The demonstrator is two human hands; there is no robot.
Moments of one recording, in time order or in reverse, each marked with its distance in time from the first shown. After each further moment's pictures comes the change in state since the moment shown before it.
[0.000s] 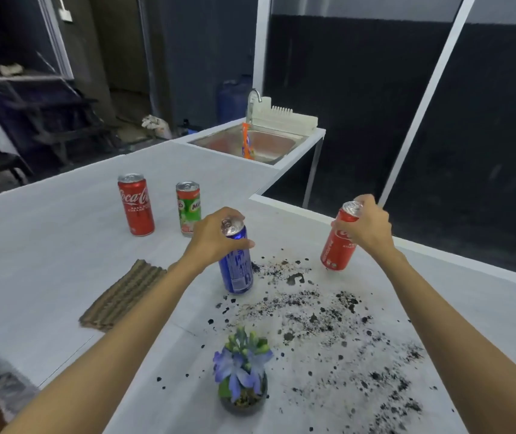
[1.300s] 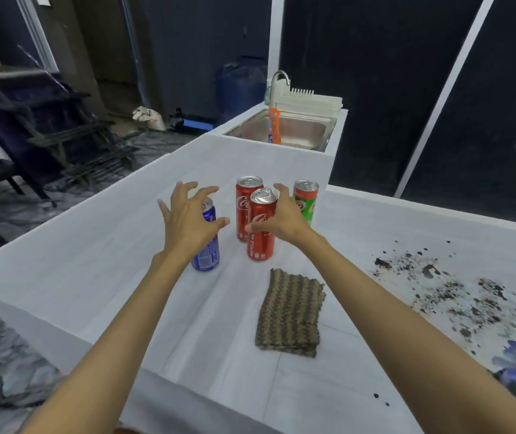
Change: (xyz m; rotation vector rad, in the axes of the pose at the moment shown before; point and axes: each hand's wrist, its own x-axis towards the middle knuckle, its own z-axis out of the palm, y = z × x) left_hand 0.072 -0.178 -0.242 0.372 0.205 0.092; right_hand -0.088 -0.260 0.283 0.138 -0.343 -0.104
